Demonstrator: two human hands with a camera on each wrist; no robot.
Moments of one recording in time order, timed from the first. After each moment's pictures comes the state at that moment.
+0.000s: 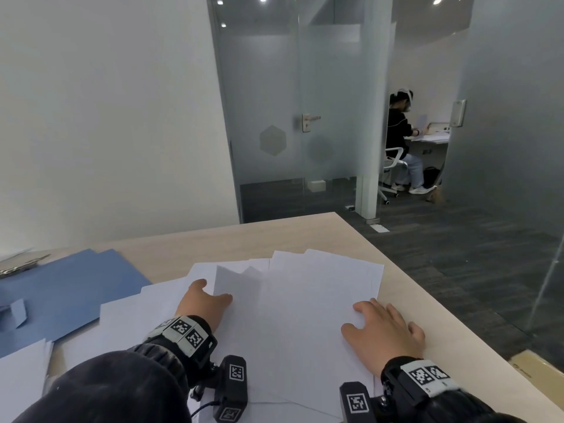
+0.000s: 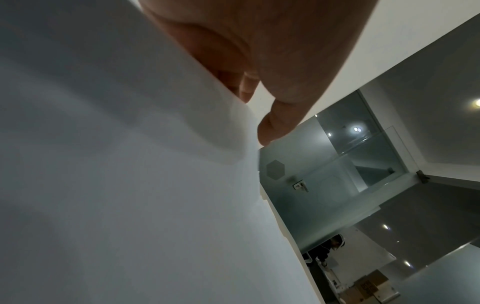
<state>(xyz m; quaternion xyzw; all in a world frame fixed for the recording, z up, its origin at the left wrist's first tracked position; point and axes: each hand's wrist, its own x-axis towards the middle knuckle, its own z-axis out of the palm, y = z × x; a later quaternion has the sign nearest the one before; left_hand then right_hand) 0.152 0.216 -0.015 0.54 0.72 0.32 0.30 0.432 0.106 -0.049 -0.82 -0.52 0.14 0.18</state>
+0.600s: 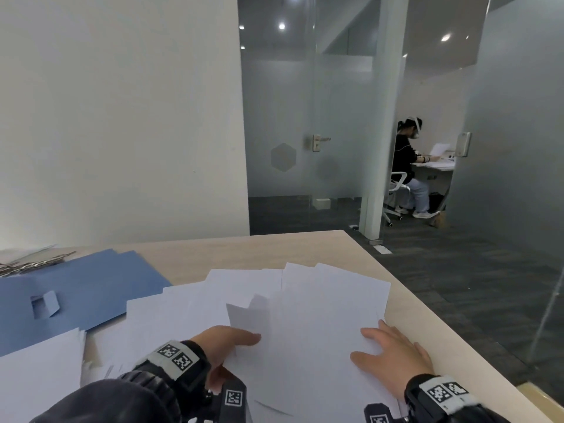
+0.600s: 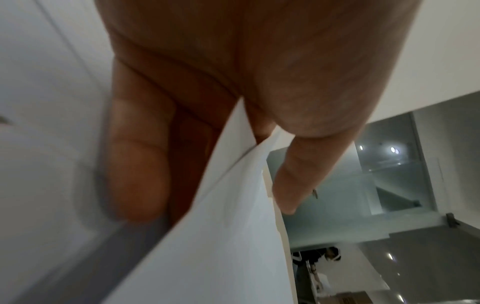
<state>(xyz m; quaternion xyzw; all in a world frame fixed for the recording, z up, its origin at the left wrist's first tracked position) 0.126 0.154 -0.023 0.41 0.59 0.23 0.66 0.432 0.077 -0.043 -0.79 -0.56 0.17 0.17</state>
